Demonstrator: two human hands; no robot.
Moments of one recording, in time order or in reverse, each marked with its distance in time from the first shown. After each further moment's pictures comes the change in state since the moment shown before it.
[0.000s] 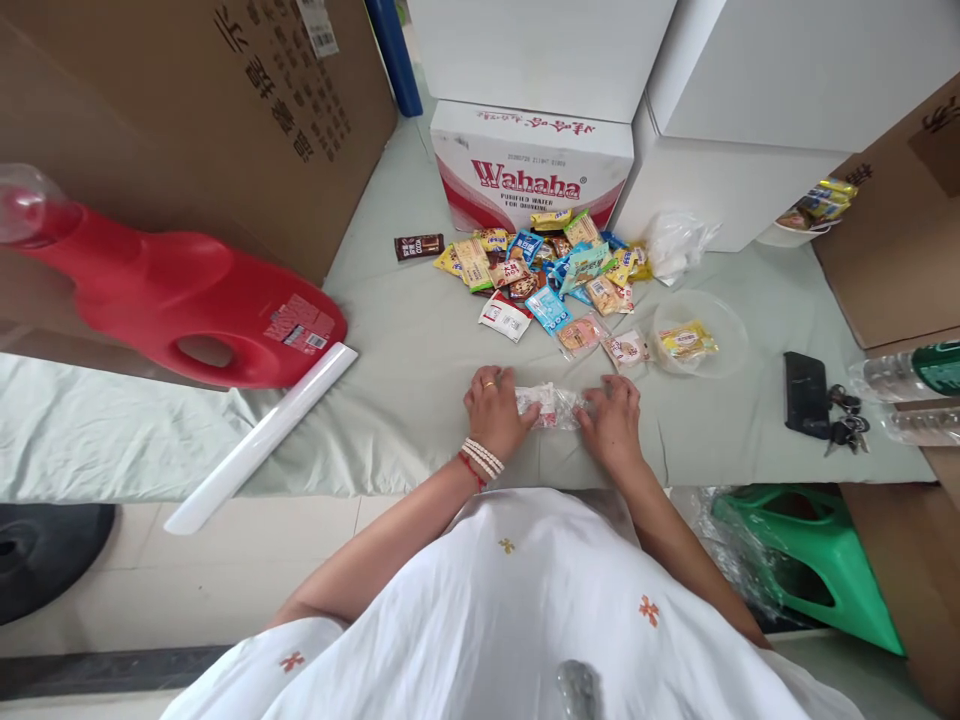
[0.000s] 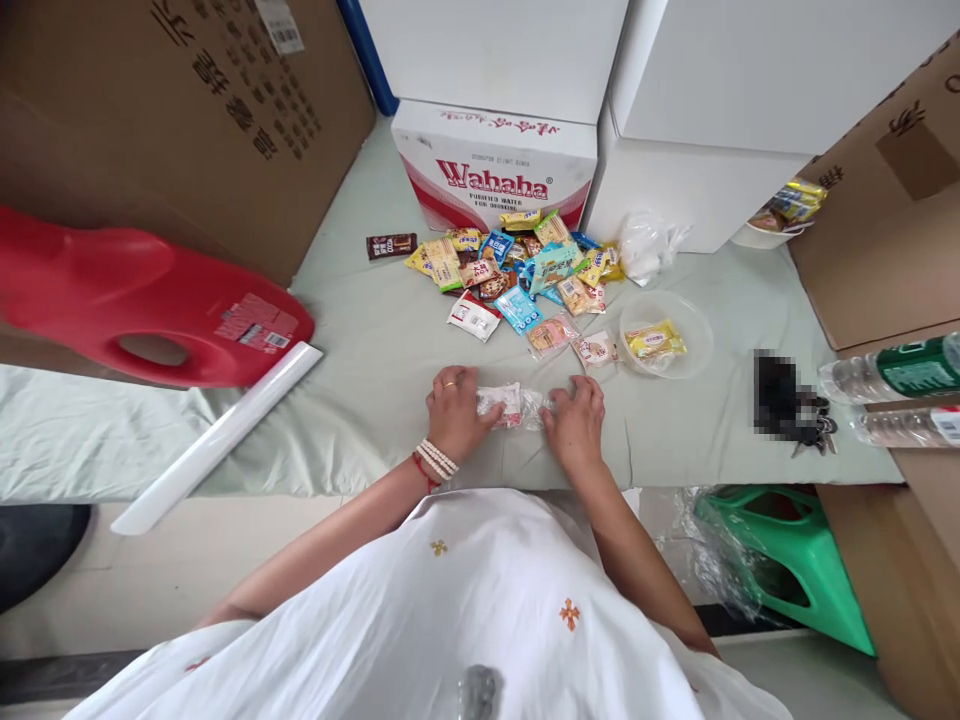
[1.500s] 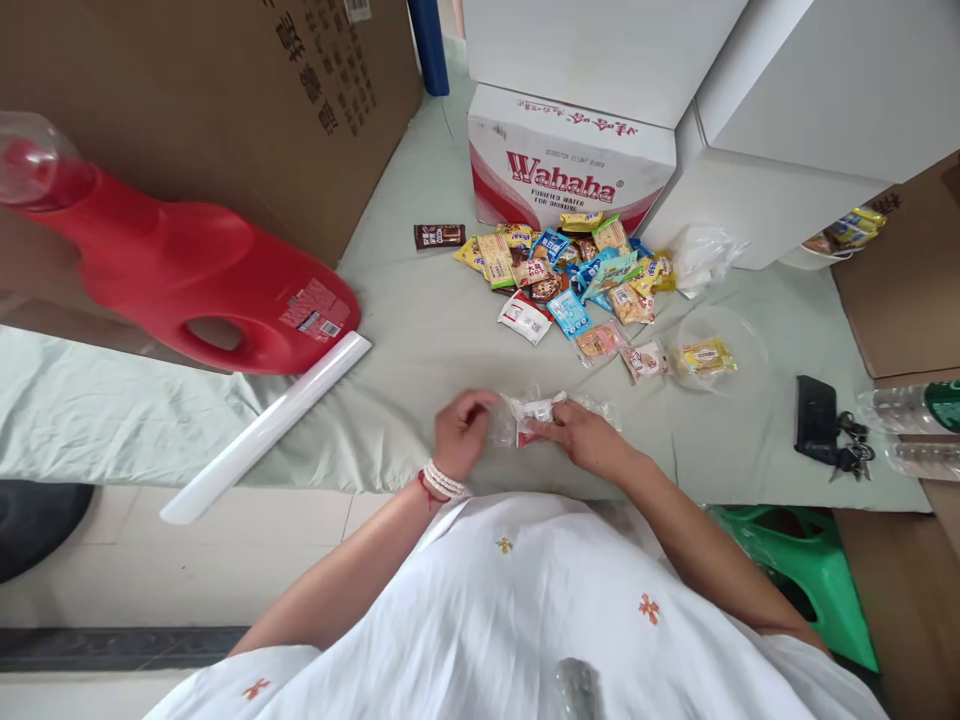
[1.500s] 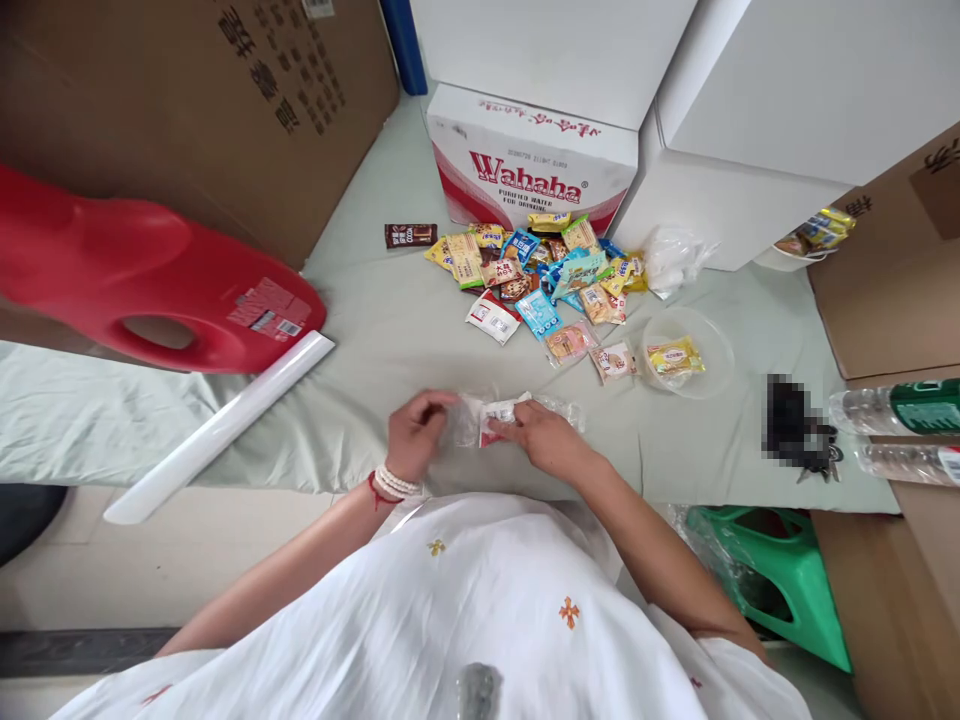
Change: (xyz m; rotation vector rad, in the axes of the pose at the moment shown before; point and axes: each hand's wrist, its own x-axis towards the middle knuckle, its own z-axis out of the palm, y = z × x) left_hand -0.012 -0.099 0.009 -0.707 0.124 0.057; right_hand 0.025 -0.040 -0.006 -0.032 -0.635 -0.692
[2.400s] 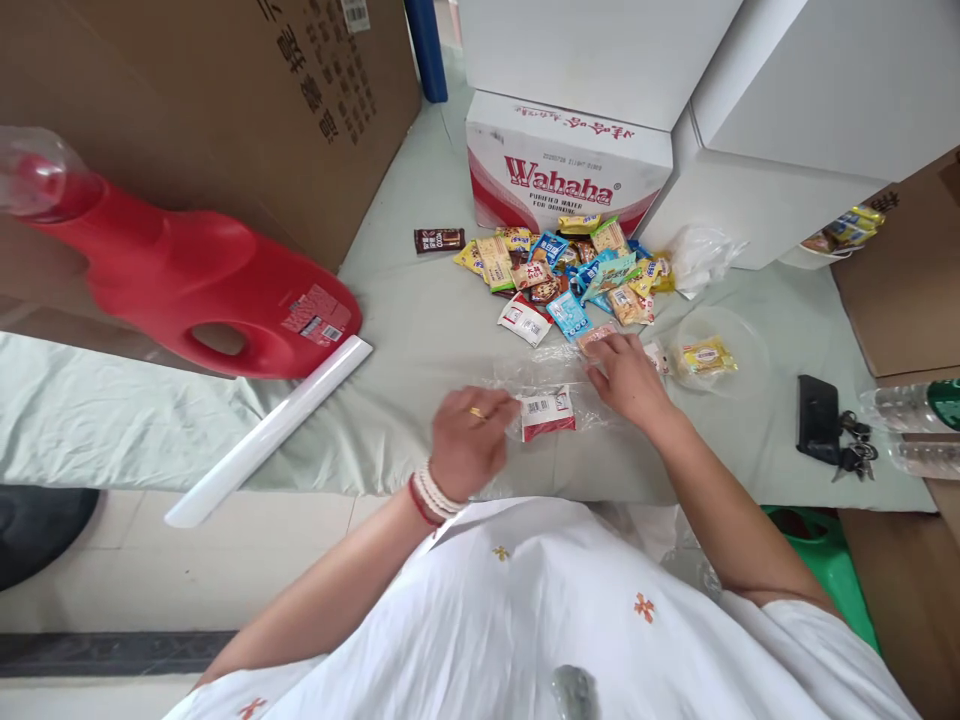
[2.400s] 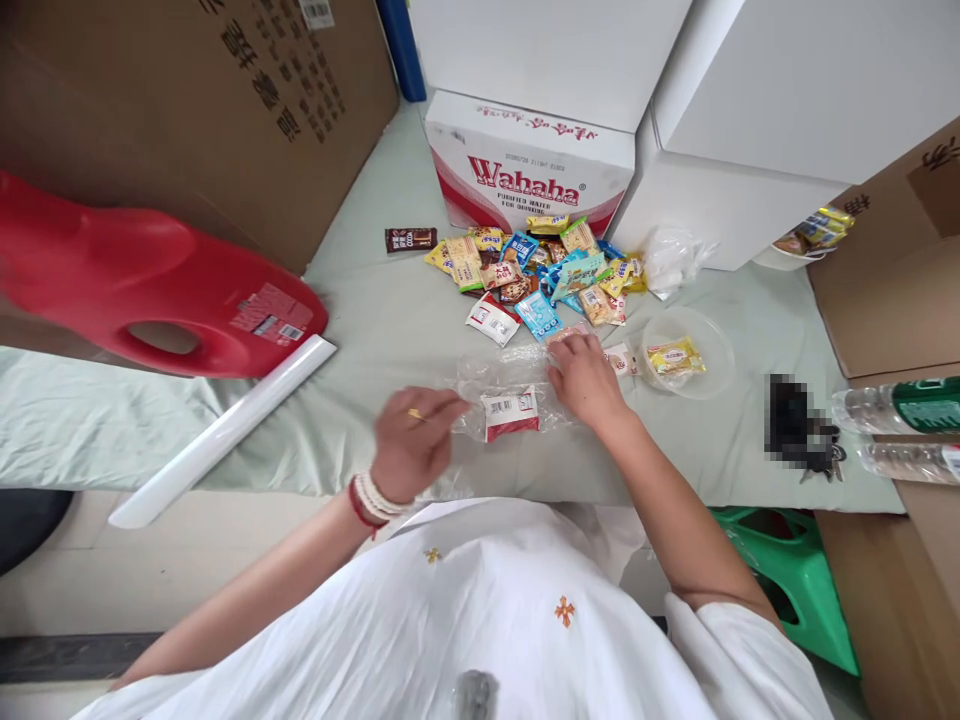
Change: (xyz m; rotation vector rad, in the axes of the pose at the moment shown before) left_hand 0.000 0.061 -0.028 0.480 -0.036 0.514; right_hand 0.018 0.040 -0.068 -0.114 0.305 0.378
